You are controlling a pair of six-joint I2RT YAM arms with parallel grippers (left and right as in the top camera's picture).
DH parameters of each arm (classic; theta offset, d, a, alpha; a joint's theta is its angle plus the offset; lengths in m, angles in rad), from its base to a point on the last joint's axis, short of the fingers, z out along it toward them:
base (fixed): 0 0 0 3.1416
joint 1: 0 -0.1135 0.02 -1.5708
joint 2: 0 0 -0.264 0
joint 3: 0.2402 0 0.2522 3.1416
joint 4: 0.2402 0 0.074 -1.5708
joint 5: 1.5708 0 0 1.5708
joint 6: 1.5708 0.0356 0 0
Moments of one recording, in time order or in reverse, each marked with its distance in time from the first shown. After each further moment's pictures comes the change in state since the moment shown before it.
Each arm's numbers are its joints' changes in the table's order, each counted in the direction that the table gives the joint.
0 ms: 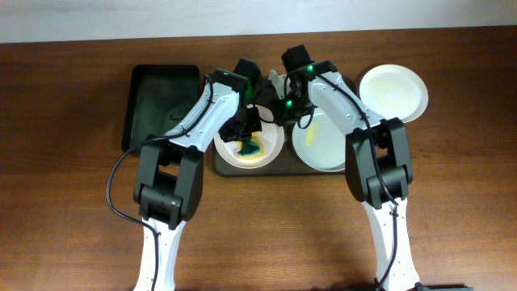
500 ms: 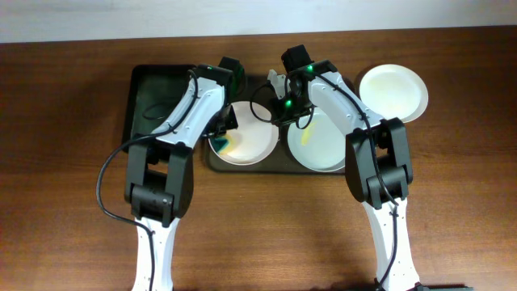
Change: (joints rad) left arm -0.071 0.017 0.014 0.113 -0.311 -0.050; right arm 0.000 0.000 0.000 0.001 -0.045 0.011
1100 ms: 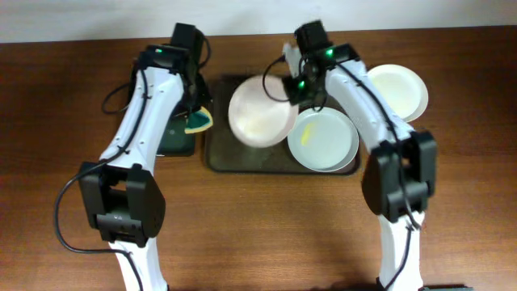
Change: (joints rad) left arm -0.141 0.222 0.031 -0.006 0.093 -0.004; right arm 0.014 0.220 0.039 0.024 0.306 -0.032
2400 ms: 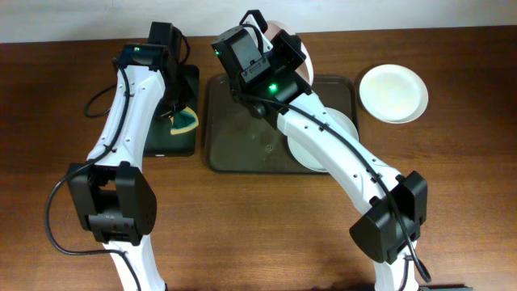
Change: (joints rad) left arm -0.072 0.000 0.000 0.012 0.006 0.000; right arm -0.354 0.143 0.015 -0.240 1.148 -0.350
